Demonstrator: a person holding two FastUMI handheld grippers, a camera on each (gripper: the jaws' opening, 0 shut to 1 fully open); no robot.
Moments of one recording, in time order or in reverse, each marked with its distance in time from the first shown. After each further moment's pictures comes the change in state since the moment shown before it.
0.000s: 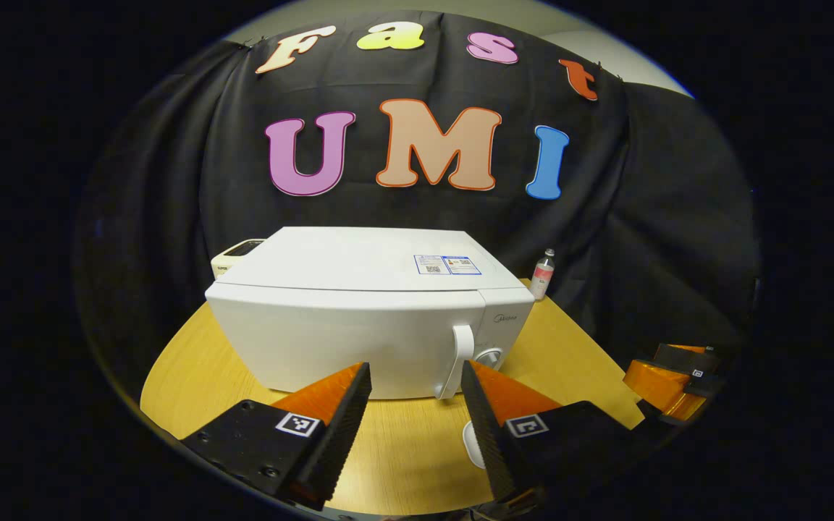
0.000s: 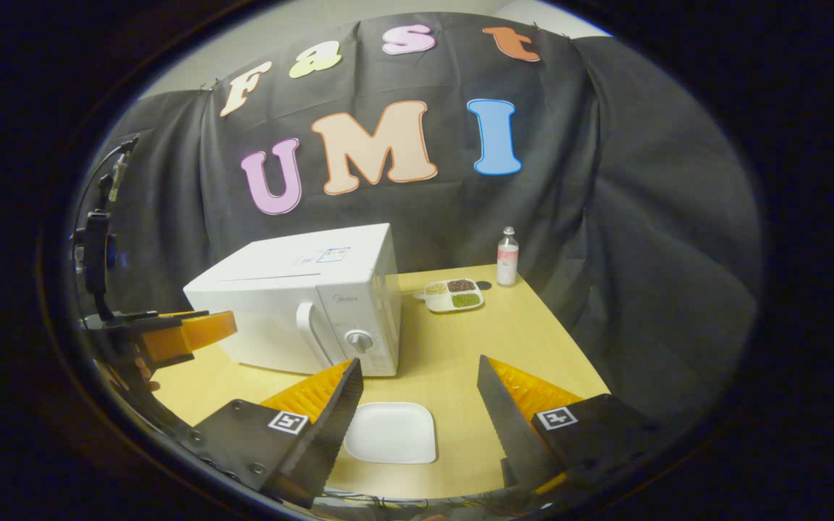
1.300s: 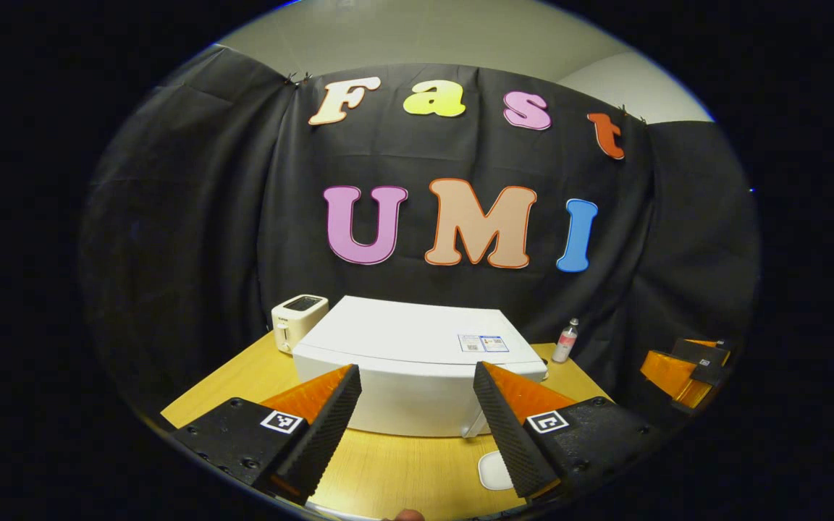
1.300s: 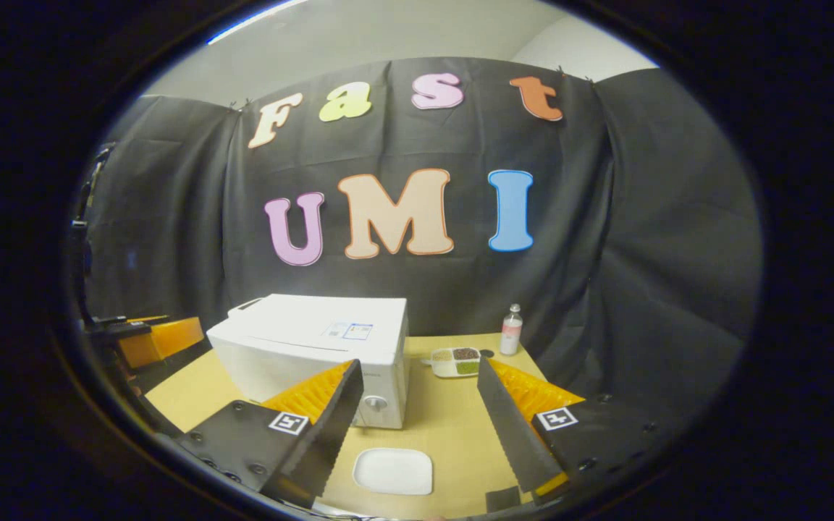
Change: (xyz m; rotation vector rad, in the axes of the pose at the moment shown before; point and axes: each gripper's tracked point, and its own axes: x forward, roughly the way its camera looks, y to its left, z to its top) left arm -0.080 0.034 0.091 -0.035 -0.267 0.152; right arm -0.044 0.021 0.109 -0.089 -0.232 0.026
